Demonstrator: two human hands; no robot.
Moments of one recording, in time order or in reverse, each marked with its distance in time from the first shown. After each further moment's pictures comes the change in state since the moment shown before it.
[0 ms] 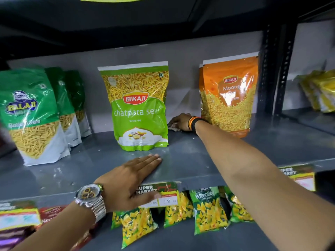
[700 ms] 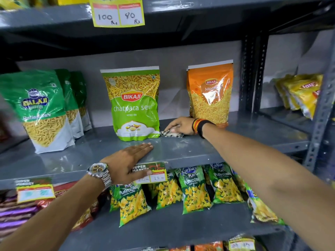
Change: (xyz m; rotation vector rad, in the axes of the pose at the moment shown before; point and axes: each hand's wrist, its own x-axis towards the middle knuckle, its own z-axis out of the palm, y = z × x) left_hand 0.000 0.002 -0.001 -0.002 -0.002 -0.038; right_hand -0.131 -0.015 -0.023 0.196 -0.073 -0.156
